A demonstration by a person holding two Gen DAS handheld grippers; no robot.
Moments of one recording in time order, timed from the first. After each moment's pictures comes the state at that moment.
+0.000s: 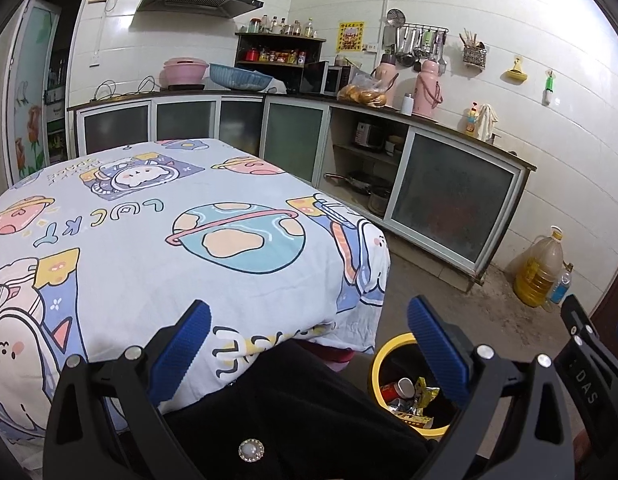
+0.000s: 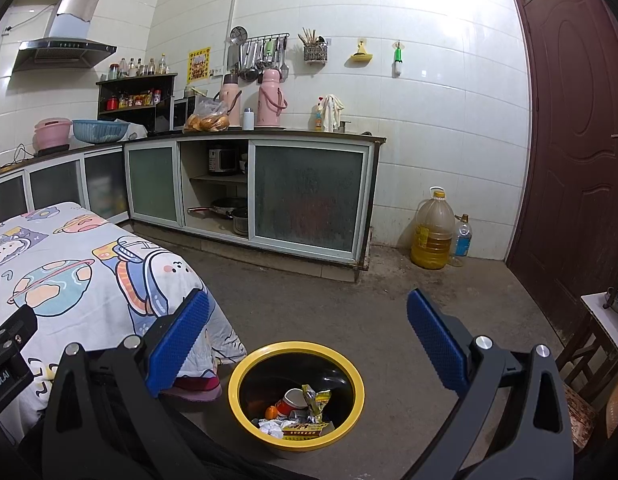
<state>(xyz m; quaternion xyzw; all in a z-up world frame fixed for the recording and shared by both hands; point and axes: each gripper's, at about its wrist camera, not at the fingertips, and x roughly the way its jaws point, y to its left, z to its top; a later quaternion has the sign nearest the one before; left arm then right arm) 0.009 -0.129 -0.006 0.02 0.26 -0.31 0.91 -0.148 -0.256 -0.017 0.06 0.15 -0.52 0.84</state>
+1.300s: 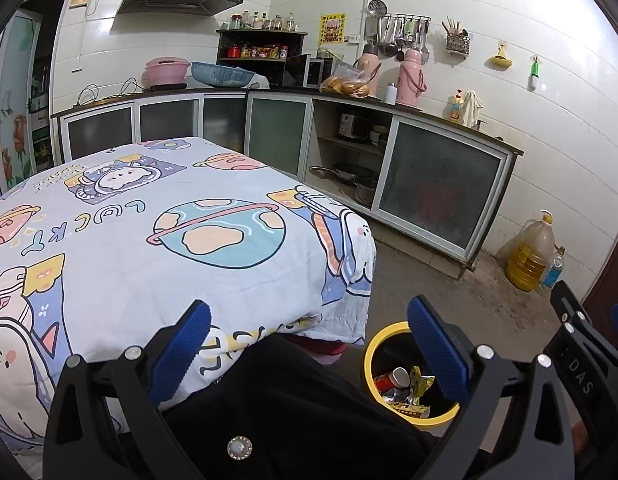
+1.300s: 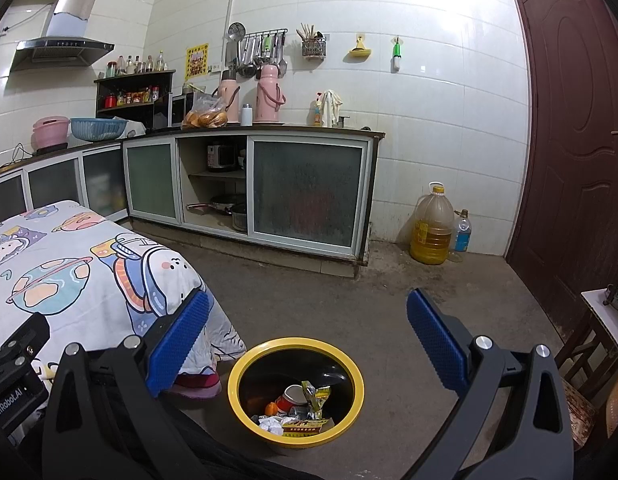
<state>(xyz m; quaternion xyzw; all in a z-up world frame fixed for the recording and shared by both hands) 0.006 -0.142 -0.009 0.04 0.27 -0.33 0.90 -0.154 -0.257 -0.022 0.07 0.15 -0.53 0.83</state>
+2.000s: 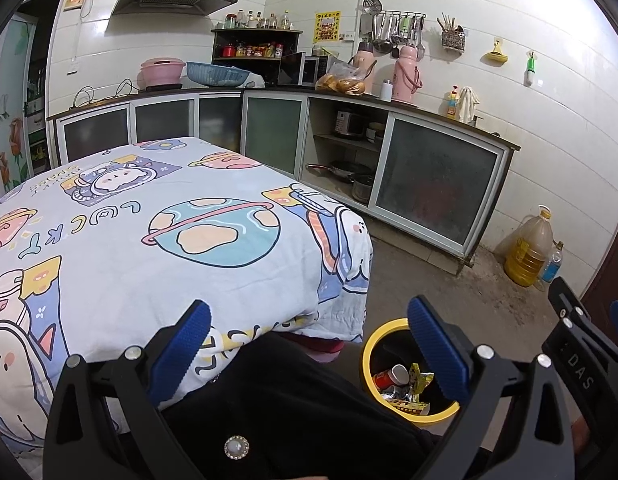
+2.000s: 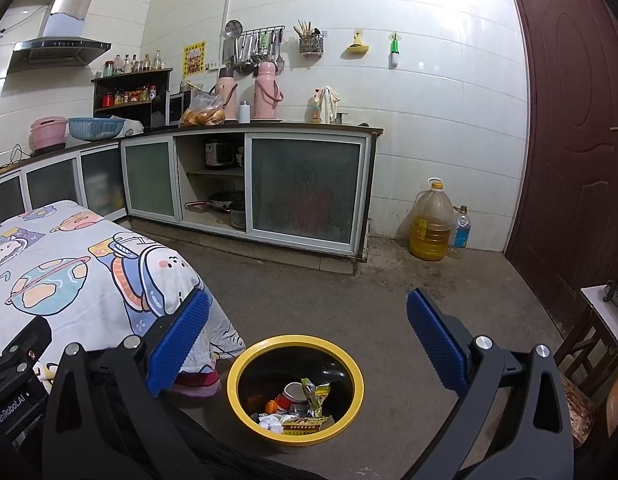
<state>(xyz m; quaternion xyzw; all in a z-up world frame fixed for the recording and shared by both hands) 0.005 -0.144 -0.011 0.04 0.27 -0.34 0.90 -0.158 -0.258 -0.025 0.07 0.16 -0.53 0.83</state>
